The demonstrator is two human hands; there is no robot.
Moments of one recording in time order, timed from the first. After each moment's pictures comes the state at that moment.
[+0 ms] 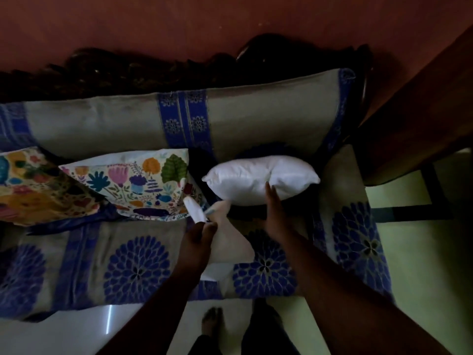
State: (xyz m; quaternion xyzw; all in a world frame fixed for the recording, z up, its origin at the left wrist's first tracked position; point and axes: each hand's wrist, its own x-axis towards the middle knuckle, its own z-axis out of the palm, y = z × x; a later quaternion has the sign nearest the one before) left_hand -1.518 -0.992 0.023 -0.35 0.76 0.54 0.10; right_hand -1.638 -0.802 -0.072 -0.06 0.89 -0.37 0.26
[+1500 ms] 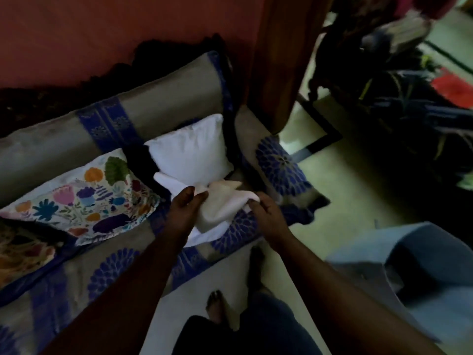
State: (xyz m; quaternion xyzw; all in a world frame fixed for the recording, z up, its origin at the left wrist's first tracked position) left_hand -1.406 -0.925 0.113 -0.13 0.74 0.64 0.18; right_hand -1.347 -0.717 0.093 0.16 0.75 -0.64 0.03
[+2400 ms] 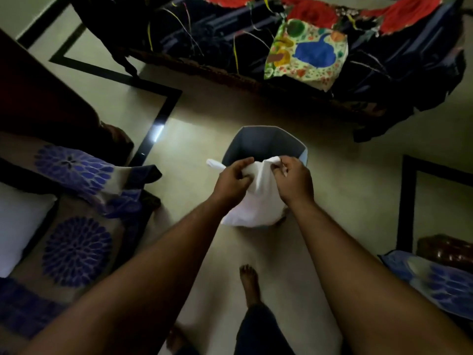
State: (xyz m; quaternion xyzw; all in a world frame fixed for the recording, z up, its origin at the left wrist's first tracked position) left_hand -1.026 -0.286 0.072 0.32 0.76 0.40 0.40; right_hand -0.893 -0.187 0.075 0.52 0.75 -0.38 -0.15
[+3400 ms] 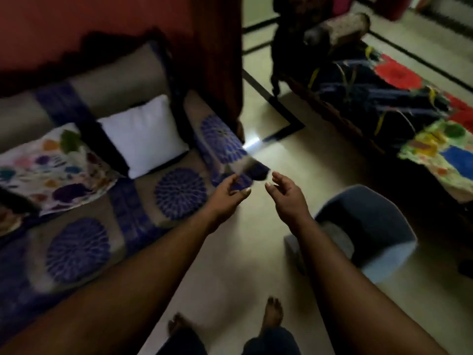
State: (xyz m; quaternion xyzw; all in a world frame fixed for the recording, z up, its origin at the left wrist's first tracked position) left_hand -1.148 -0.634 0.124 0.02 0.74 0.61 0.30; right_hand -1.088 -0.457 0.124 0.23 0.78 -0.58 0.01
